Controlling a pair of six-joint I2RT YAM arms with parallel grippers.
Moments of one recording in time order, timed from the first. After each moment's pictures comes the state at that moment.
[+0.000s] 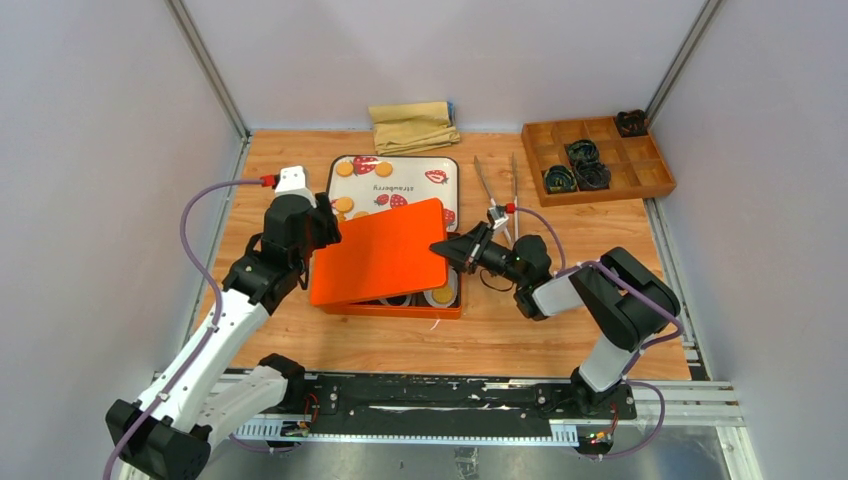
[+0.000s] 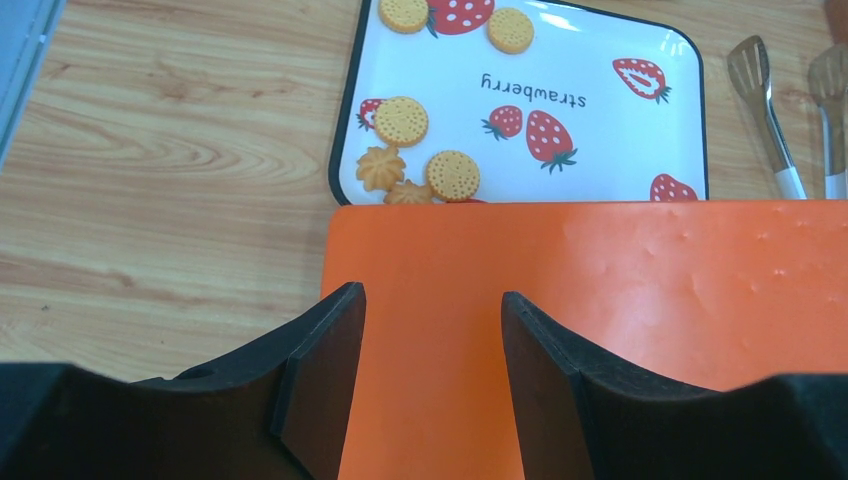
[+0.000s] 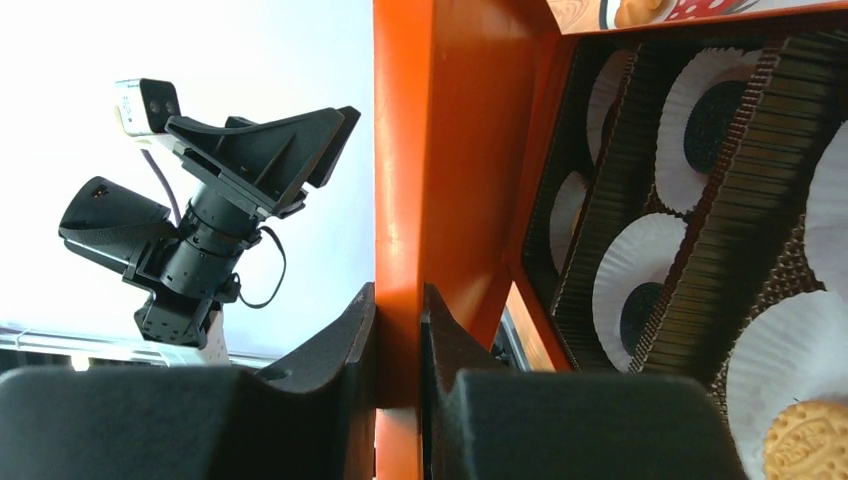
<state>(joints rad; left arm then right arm) -0.40 0.89 0.86 -0.41 -0.38 -0.36 0.57 1.68 0.46 1.33 -0.51 1.44</state>
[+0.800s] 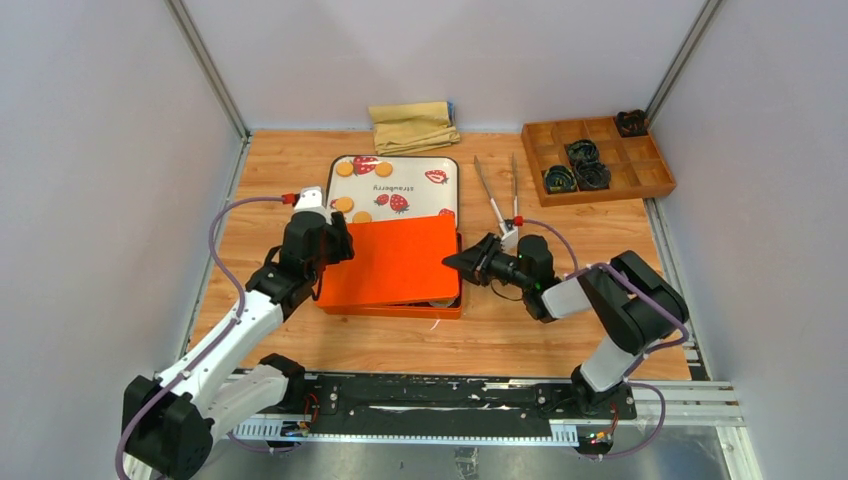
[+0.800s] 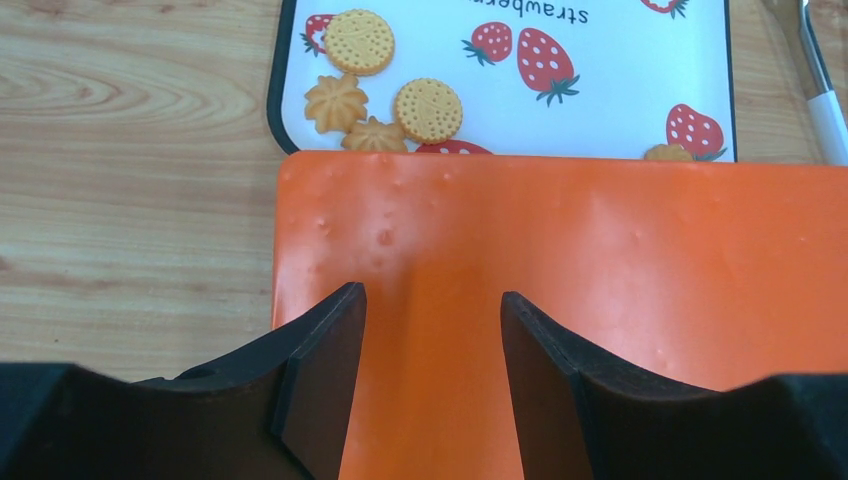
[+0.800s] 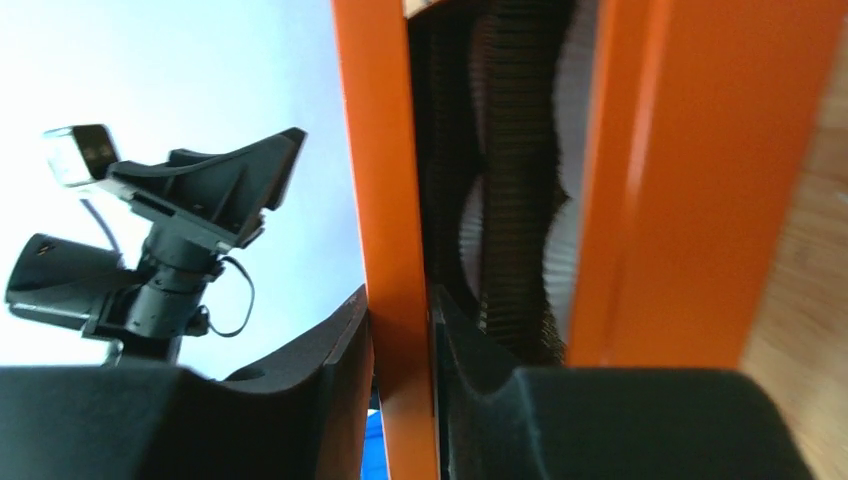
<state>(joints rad) -0.40 0.94 0.66 -0.22 -0.29 -0.39 0.50 1.66 0.40 1.13 -0.55 1.37</state>
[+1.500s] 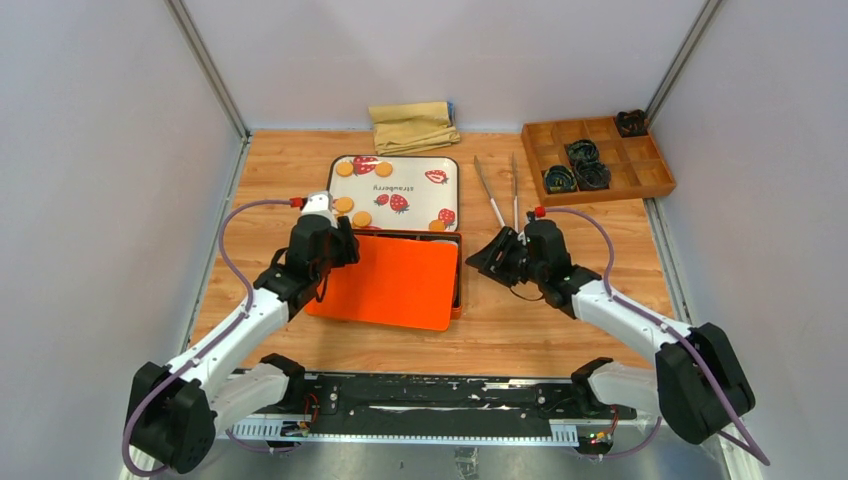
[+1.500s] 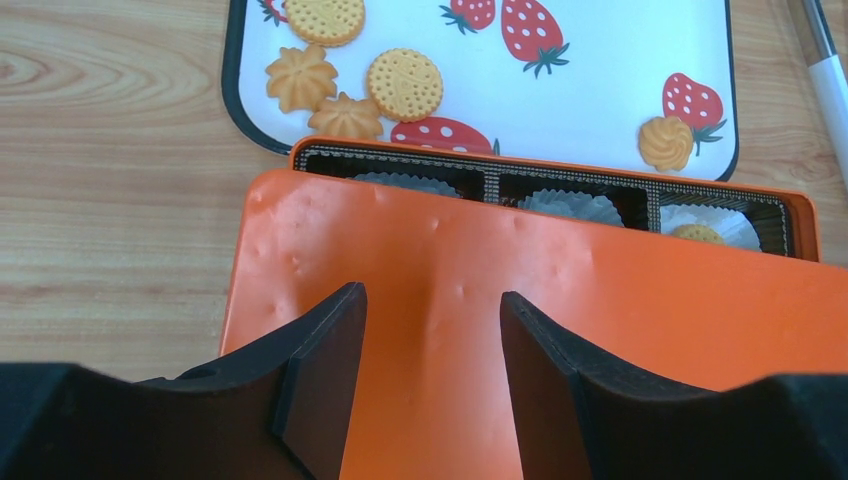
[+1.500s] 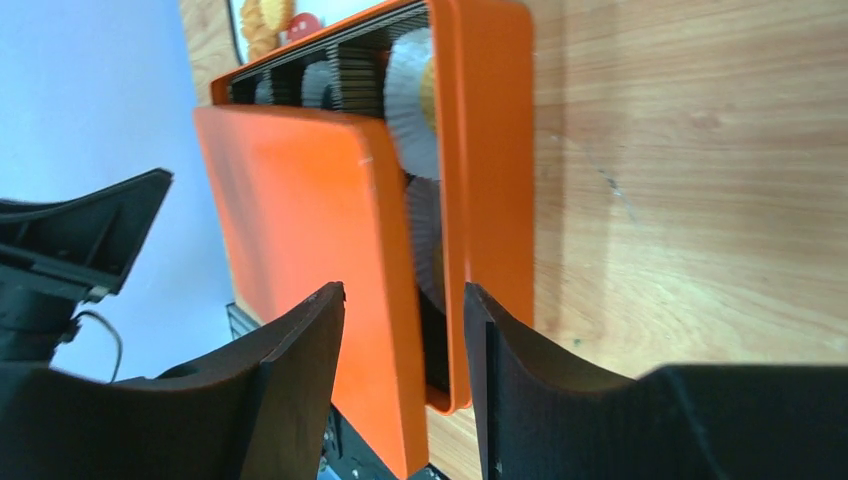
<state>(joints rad) -0.40 1.00 0.59 -0.12 -0.23 -0.40 0.49 1.17 0.56 0.08 -0.25 0.98</state>
